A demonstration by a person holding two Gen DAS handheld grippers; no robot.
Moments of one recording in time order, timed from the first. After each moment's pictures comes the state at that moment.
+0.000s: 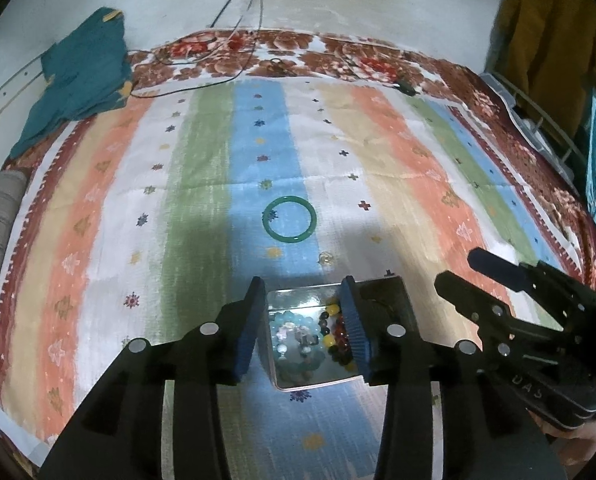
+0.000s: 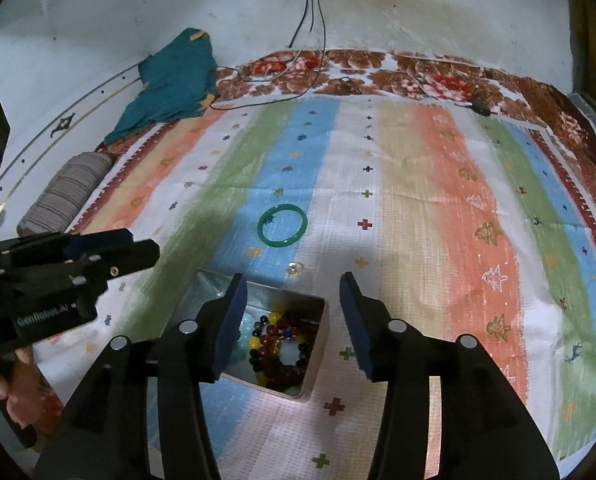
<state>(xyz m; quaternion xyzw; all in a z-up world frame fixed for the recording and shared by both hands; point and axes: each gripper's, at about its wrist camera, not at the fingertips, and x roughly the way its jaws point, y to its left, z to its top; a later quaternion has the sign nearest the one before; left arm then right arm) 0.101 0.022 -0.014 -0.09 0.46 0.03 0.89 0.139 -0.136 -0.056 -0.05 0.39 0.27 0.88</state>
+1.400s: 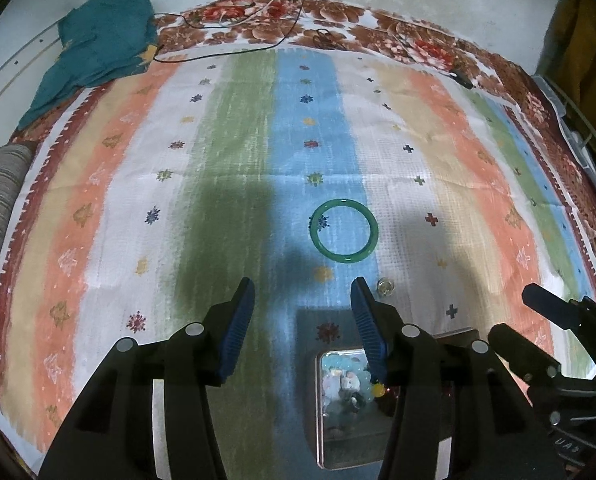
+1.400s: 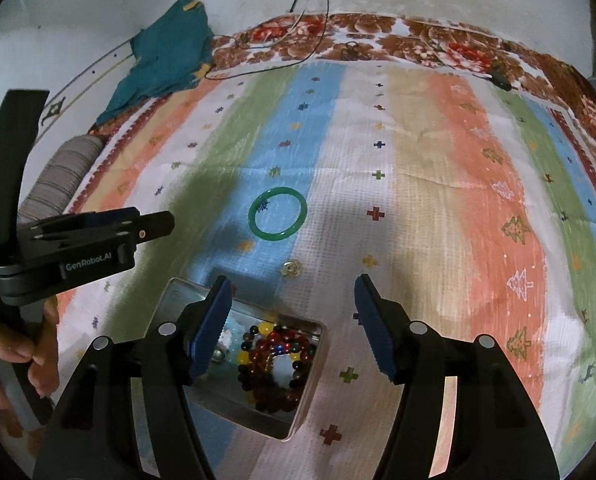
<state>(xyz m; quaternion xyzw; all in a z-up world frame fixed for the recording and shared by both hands) 0.166 0.061 -0.057 -0.10 0.50 0.09 0.86 0.192 -0.117 -0.081 -0.06 0.45 0.28 0.85</state>
